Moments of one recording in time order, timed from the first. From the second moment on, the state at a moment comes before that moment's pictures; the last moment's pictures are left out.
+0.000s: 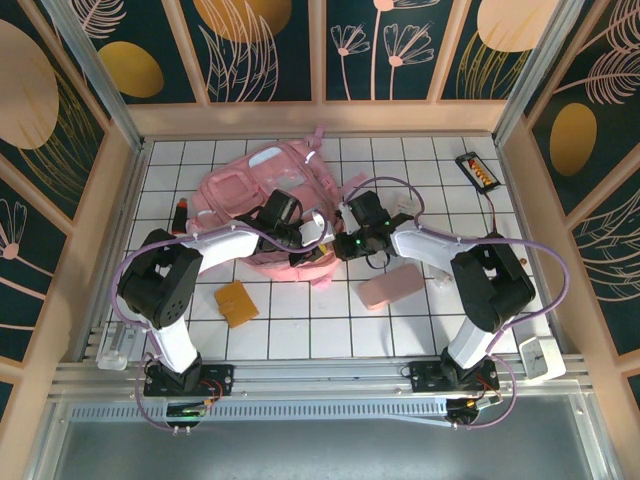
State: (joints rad) left arm -0.60 1.79 1.05 -0.20 0.57 0.57; right arm 0.63 1.69 1.01 -0.34 -0.25 0.28
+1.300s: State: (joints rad) left arm -0.55 1.47 0.88 -0.22 0.37 1.06; right arm 0.41 1.58 0.96 -0.25 -0.36 0.16
